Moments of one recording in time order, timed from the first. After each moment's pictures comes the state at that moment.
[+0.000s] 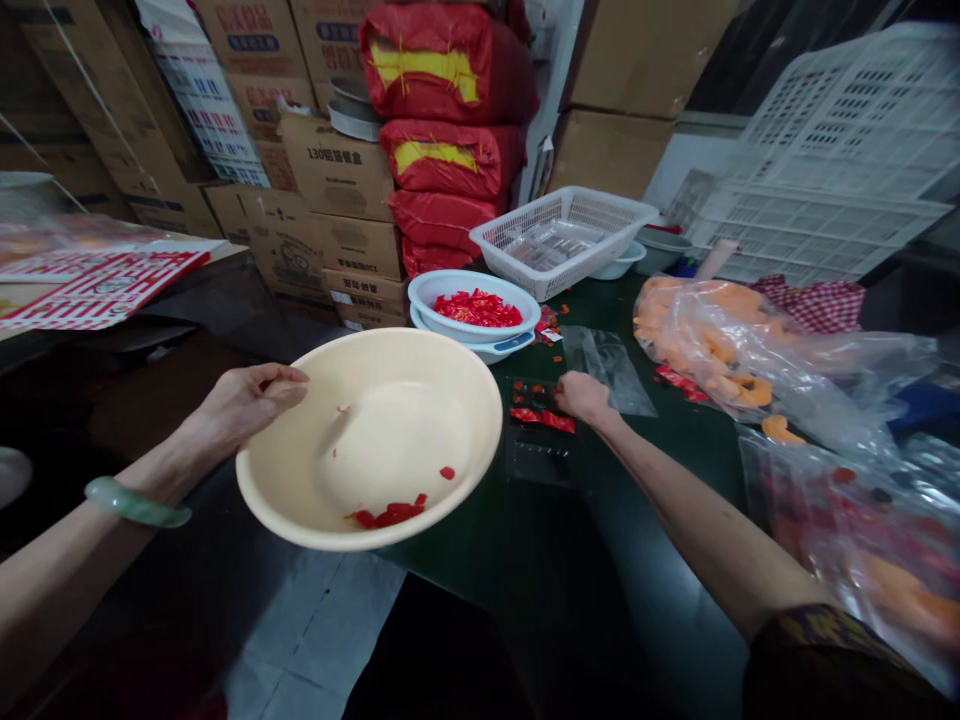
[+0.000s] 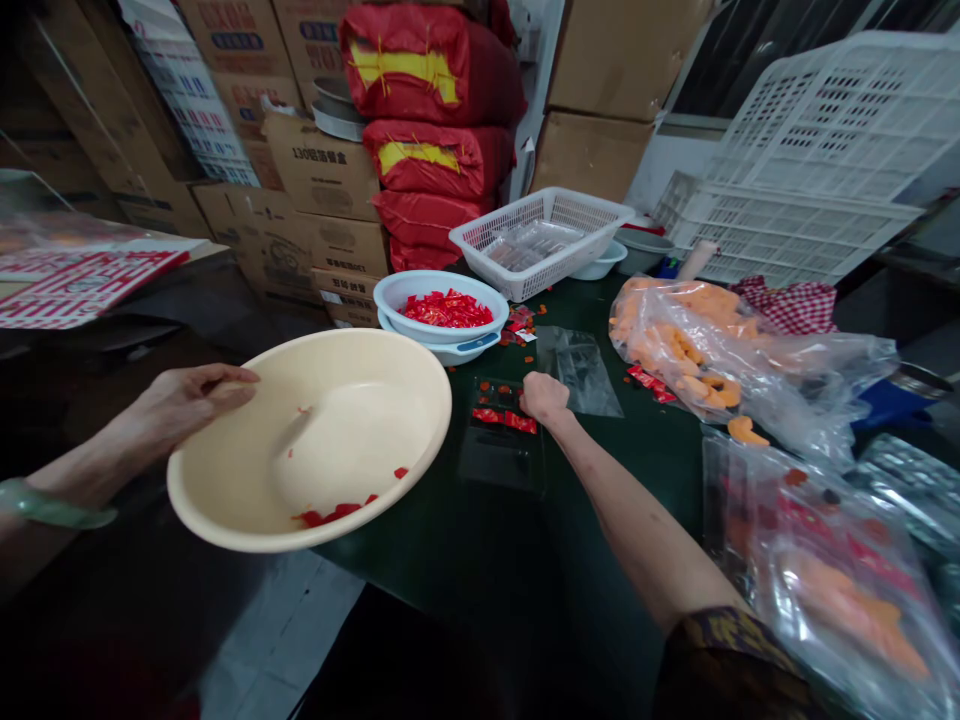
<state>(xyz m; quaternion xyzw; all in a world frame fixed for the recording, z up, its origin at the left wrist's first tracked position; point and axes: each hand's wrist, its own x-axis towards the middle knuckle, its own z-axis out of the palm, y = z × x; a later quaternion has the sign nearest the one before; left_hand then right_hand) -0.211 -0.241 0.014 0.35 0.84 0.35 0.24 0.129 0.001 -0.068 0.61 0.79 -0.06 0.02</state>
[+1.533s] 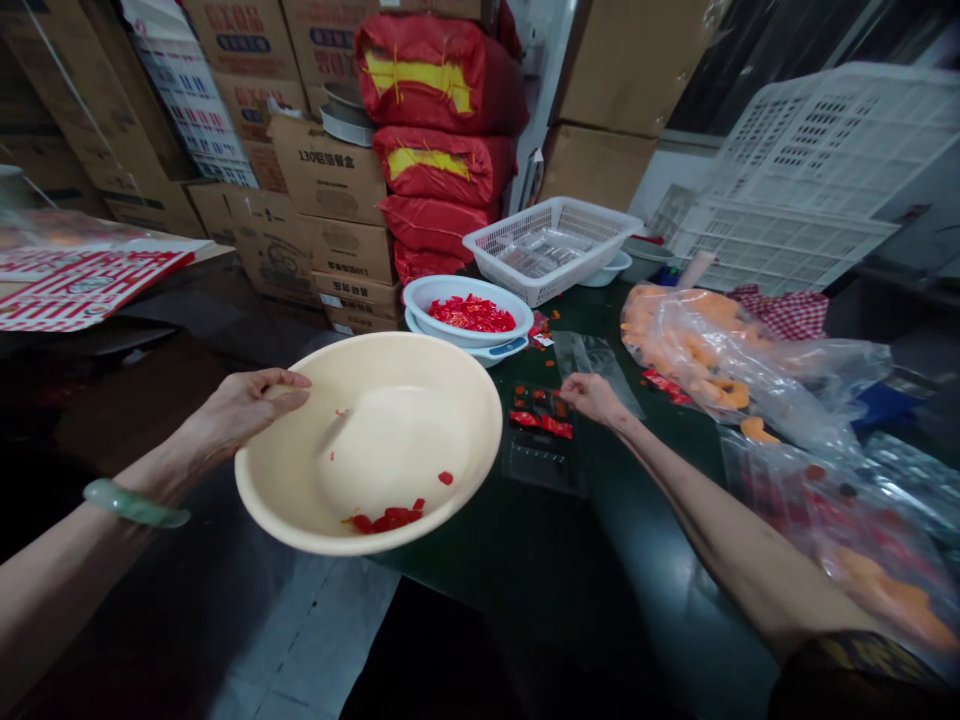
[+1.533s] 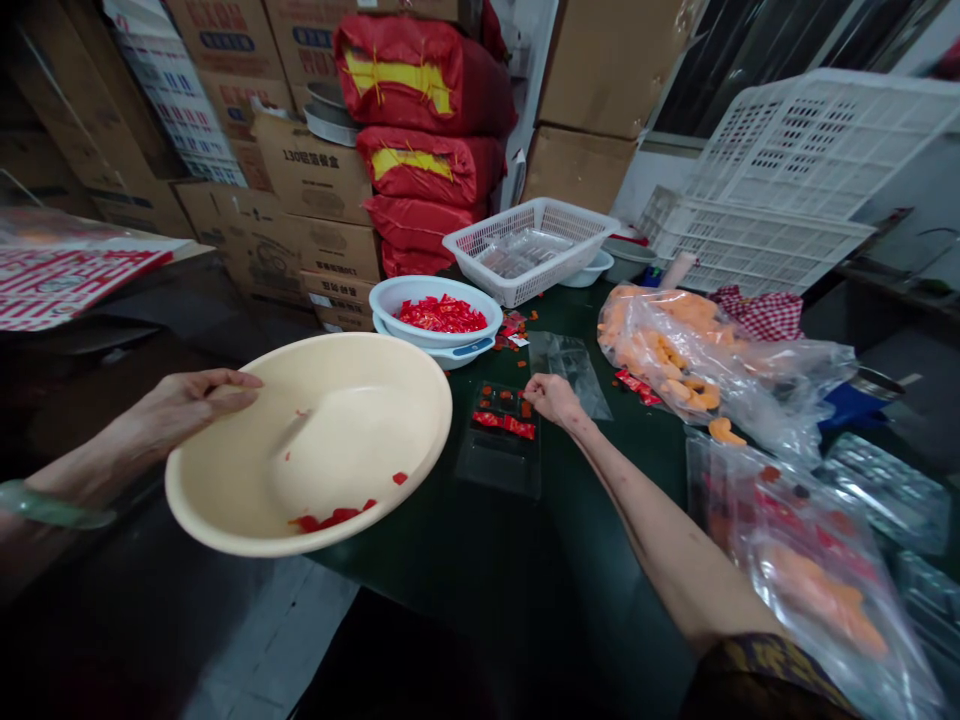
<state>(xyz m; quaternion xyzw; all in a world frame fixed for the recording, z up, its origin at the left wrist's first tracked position) -0.222 -0.236 0.003 0.33 0.80 0.40 0.30 0.172 0.015 -0.081 0.51 0.81 -0.21 -0.22</state>
